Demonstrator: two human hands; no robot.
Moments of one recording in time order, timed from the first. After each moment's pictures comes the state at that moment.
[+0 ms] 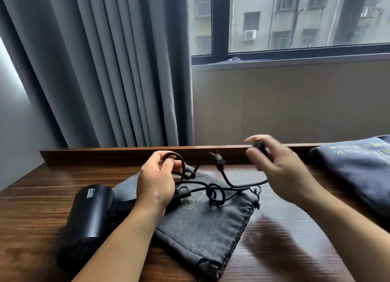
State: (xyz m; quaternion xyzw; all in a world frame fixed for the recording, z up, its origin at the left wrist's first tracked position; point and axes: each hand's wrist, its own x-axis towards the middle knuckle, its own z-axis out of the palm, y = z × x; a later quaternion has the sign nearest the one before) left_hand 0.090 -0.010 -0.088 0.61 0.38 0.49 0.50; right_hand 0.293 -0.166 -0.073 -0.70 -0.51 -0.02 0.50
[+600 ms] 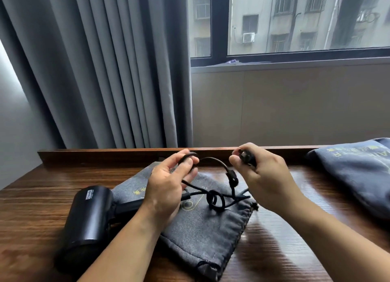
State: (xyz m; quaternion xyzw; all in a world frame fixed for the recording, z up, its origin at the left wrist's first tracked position) left_hand 0.094 -0.033 -0.081 0.55 0.18 0.44 0.68; right_hand 0.259 -0.154 -0.073 -0.72 -0.50 -0.10 0.47
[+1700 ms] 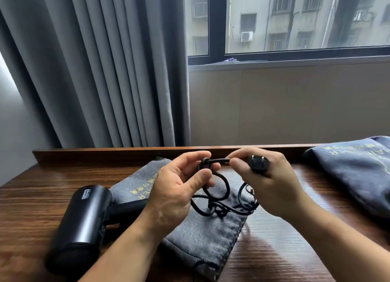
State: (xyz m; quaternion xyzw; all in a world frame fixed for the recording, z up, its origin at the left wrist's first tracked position) left_hand 0.088 -0.051 -0.079 0.63 0.07 0.39 0.67; right_hand 0.251 -0.167 -0.065 -0.58 -0.59 -0.02 0.56
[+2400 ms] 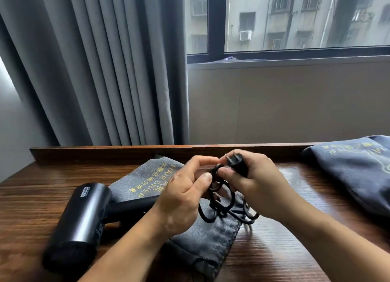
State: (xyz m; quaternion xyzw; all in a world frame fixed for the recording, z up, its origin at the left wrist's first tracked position) left_hand 0.088 -0.055 -0.086 0.77 0.11 0.31 0.55; right_hand 0.242 -0.162 -0.068 -0.65 -0.58 0.04 0.49
